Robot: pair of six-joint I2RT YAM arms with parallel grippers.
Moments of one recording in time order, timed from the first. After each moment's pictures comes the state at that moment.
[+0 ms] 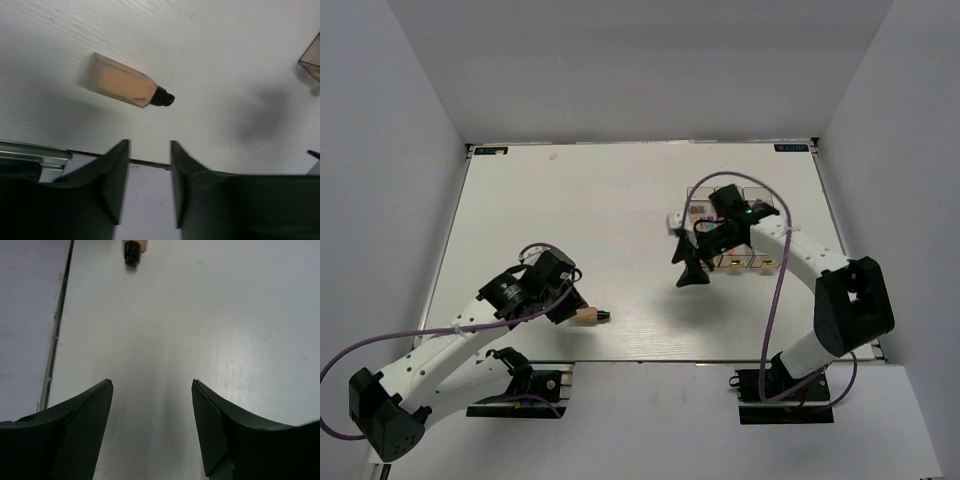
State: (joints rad) left arm -0.72 0.89 0.74 -0.91 -0.15 -1.23; right arm 0.42 1.55 1.11 -0.77 -1.00 -1.00
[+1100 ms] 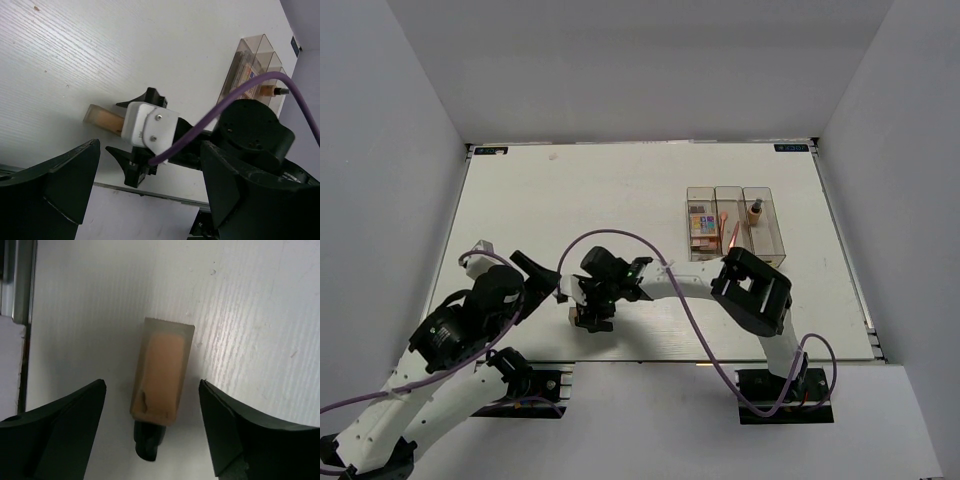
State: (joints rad) left arm -0.72 0.52 0.88 -1.07 -0.43 -1.23; right arm 1.16 2.01 1.32 -0.21 -0.43 -0.48
